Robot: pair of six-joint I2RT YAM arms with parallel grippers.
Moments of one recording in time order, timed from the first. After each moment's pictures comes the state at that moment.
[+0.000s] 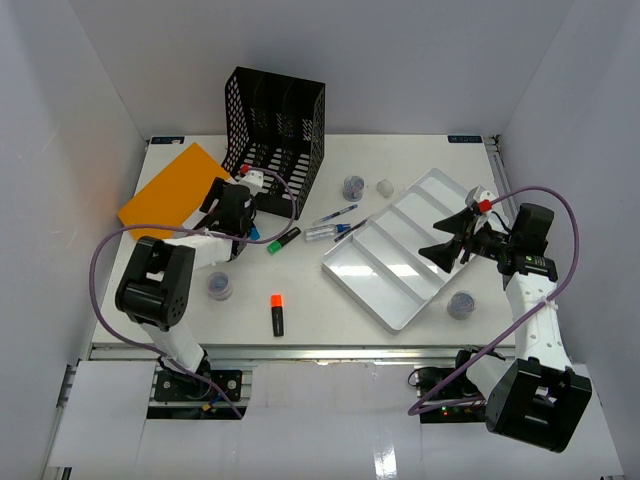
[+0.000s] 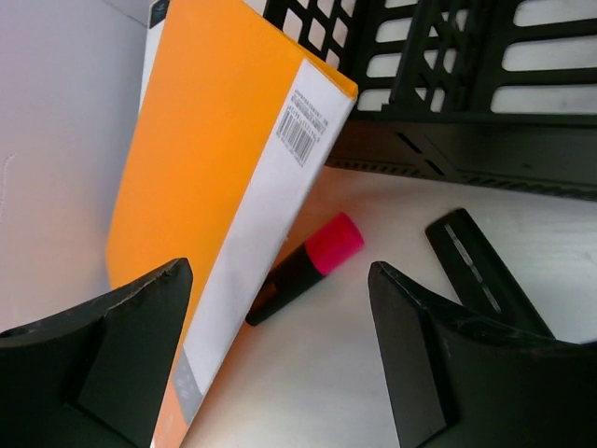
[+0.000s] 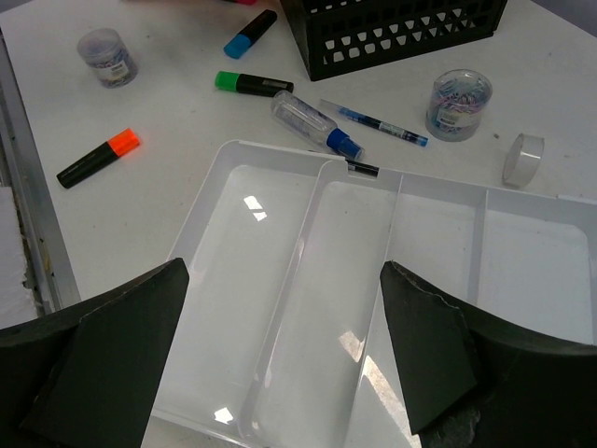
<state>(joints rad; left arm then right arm) -0.30 1.71 0.86 0.45 -0.59 0.47 -0.25 1.01 0.74 -0.32 -1.27 -0.50</state>
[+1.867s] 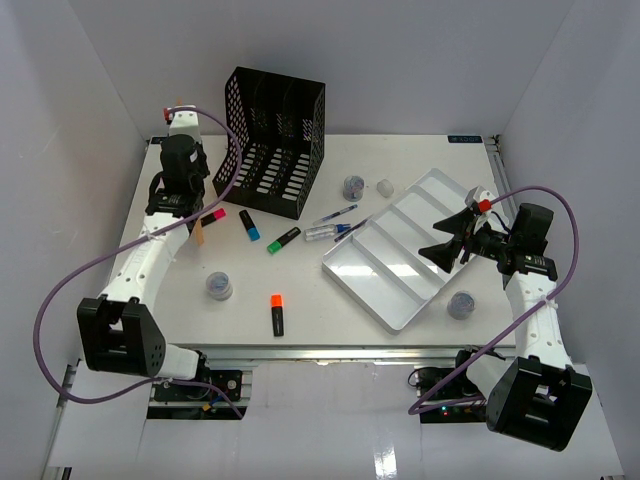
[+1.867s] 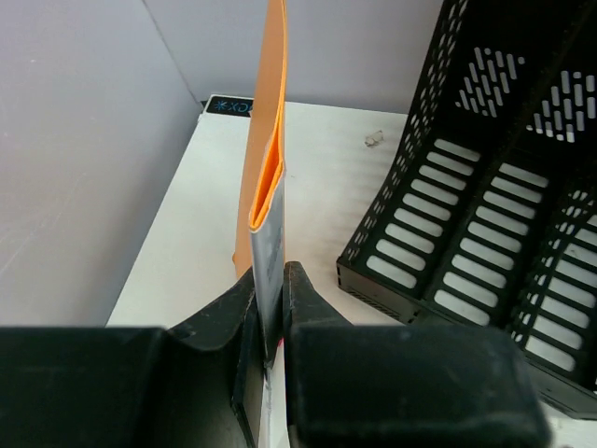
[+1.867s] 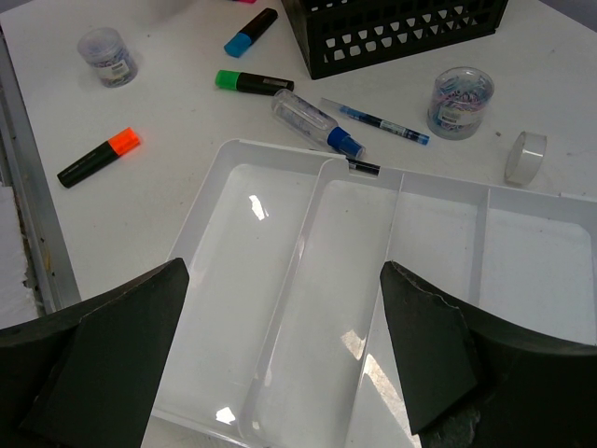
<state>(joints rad) -0.12 1.39 1.21 -0.01 -0.41 0.06 -0.25 1.02 0.74 -0.32 -1.27 -0.51</state>
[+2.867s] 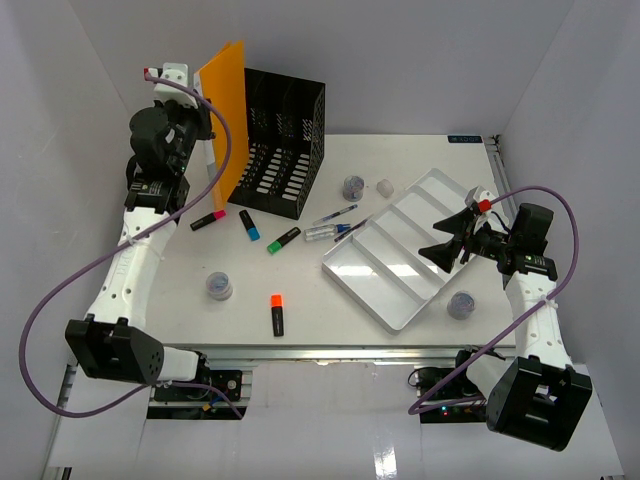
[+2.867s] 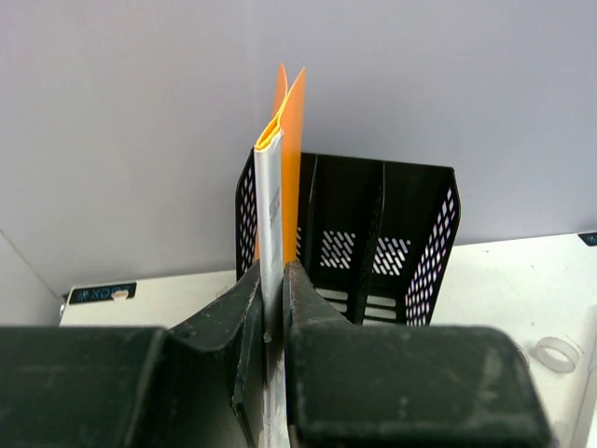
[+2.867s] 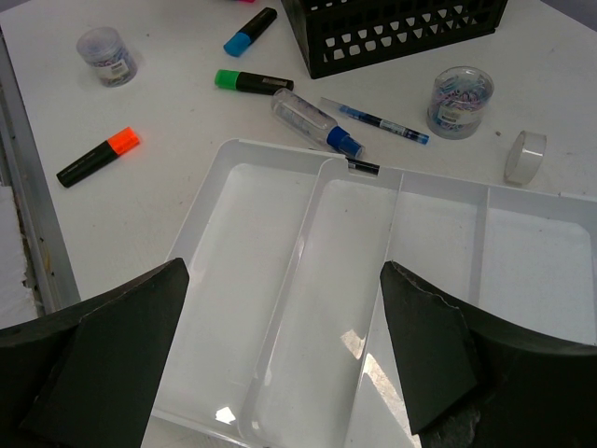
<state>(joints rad) -0.13 1.35 1.44 0.04 0.02 0.00 -0.25 1.02 0.74 -0.32 -1.27 -0.51</state>
